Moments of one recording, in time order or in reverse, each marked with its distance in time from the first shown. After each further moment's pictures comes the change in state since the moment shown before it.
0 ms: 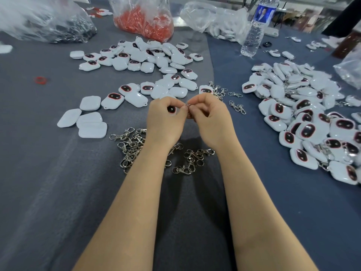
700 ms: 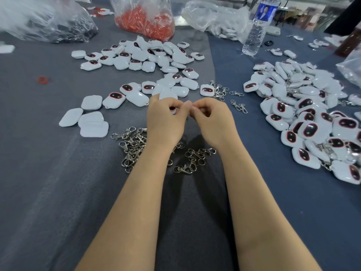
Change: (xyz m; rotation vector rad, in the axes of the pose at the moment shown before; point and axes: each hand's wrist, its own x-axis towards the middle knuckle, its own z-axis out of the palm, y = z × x) left_hand 0.001 -0.004 0.001 0.117 0.033 0.077; right_hand 0.002 0.000 -0.003 -0.188 0.019 0.039
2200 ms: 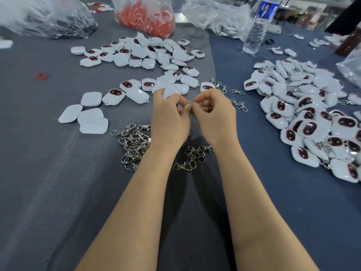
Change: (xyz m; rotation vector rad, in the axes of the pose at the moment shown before) left_hand -0.005 -0.002 0.008 0.073 0.000 0.058; right_hand -0.006 -0.008 0.004 0.105 0.148 -0.027
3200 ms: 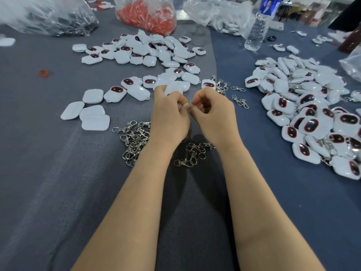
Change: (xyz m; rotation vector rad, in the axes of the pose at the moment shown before) left_hand 0.000 -0.001 -0.006 0.063 -0.040 0.036; right_hand -0.002 0.006 -0.003 -0.022 -0.094 -0.141
